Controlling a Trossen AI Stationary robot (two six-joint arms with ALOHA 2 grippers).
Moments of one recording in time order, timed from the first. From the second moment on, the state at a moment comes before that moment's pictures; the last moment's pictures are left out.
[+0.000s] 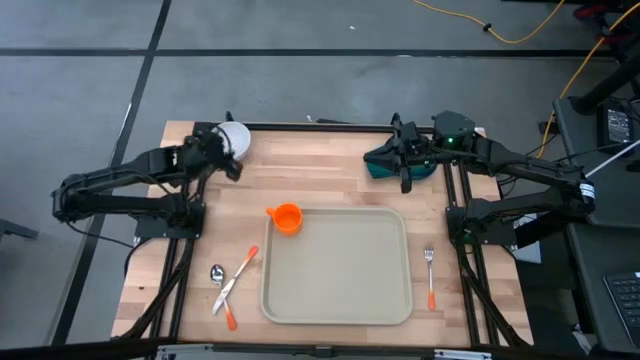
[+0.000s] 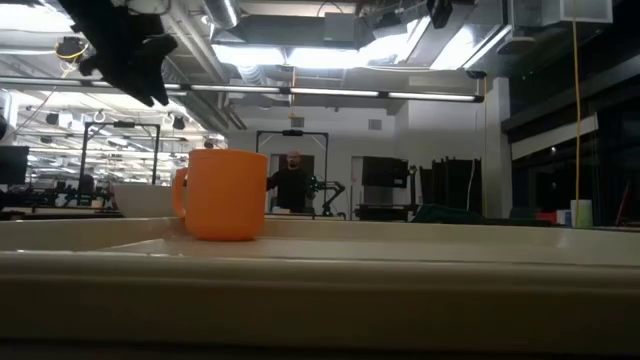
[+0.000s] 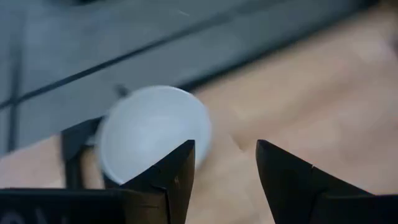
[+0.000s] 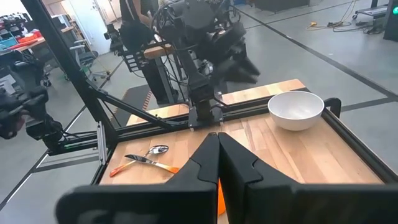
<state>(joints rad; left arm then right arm) 0.33 0.75 0.79 -0.91 -0.66 -0.59 -0.27 1.05 1.06 -0.17 -0.31 0.17</state>
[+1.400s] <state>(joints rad) 1.08 1.10 1.06 -1.04 -0.23 -0.59 -0.28 1.05 1.06 -0.22 -0.24 0.15</state>
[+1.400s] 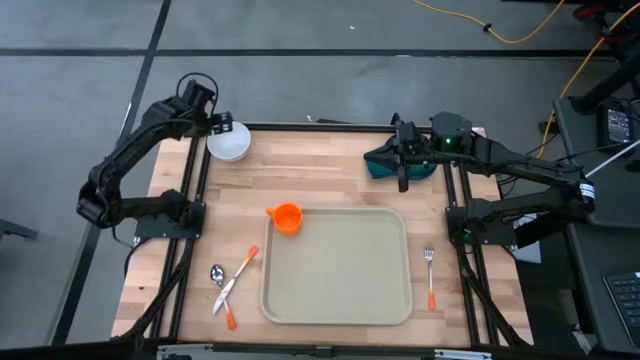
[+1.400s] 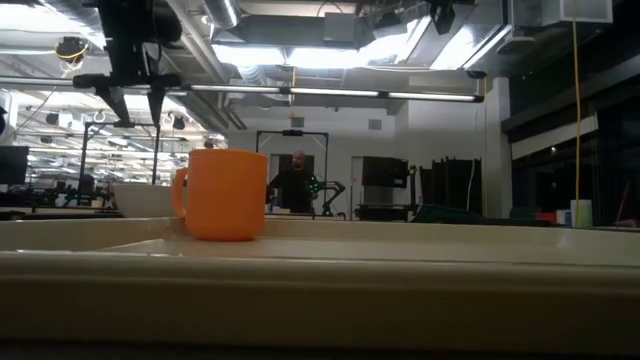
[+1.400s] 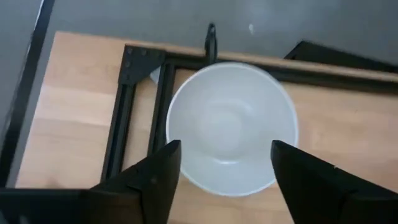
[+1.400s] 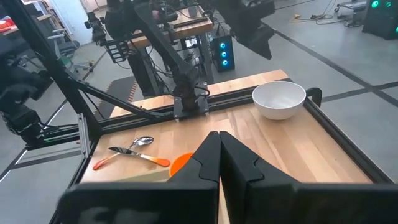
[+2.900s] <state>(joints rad) 0.96 1.44 1.05 -1.08 -0.15 -1.21 -0.29 1.05 1.06 -0.22 -0.25 0.16</state>
